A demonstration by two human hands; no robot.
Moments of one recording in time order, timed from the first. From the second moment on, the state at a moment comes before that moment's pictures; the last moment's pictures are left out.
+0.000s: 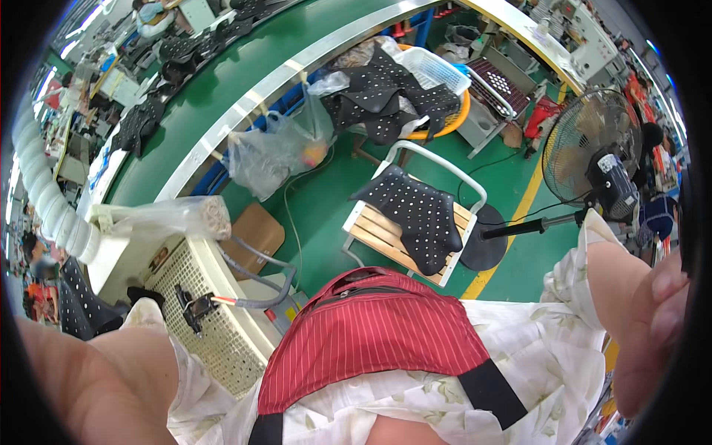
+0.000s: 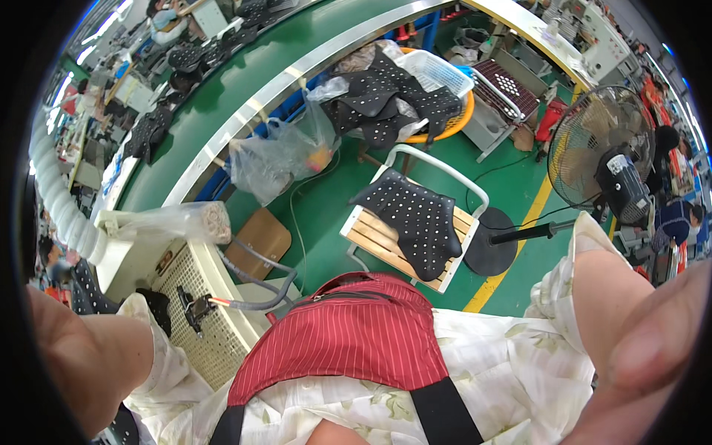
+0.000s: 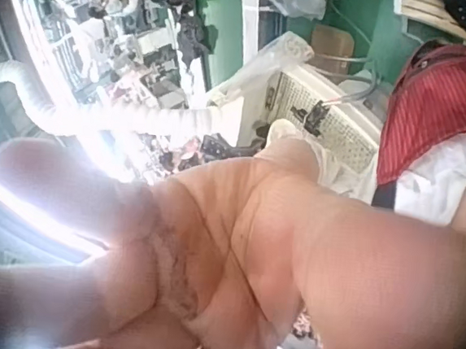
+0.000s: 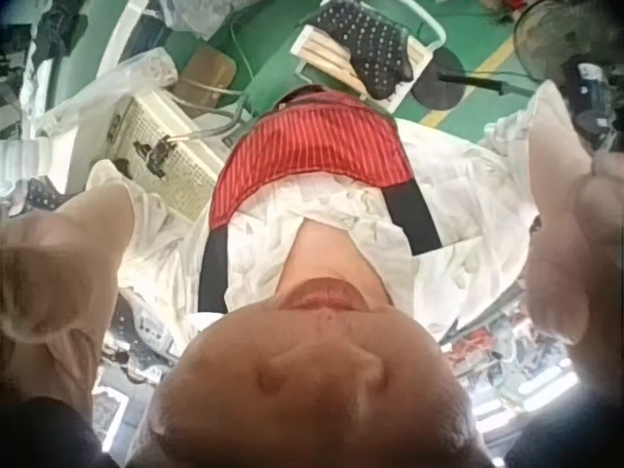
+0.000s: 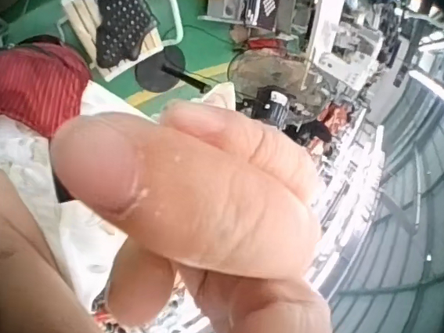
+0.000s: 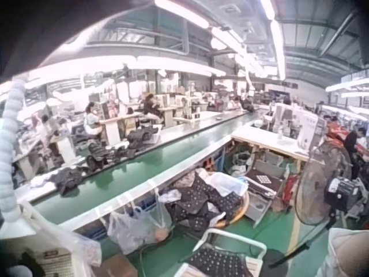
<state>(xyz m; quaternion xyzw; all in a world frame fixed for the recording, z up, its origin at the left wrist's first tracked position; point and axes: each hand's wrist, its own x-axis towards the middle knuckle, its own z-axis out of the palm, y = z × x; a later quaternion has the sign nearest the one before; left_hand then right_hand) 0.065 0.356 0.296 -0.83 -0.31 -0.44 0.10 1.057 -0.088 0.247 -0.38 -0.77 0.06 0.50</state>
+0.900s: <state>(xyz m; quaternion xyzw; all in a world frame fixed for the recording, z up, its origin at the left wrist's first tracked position) 0.188 0.326 -0.018 -0.60 -0.77 -0.22 0.01 0.642 0.287 -0.090 -0.65 -0.64 0.41 -0.01</state>
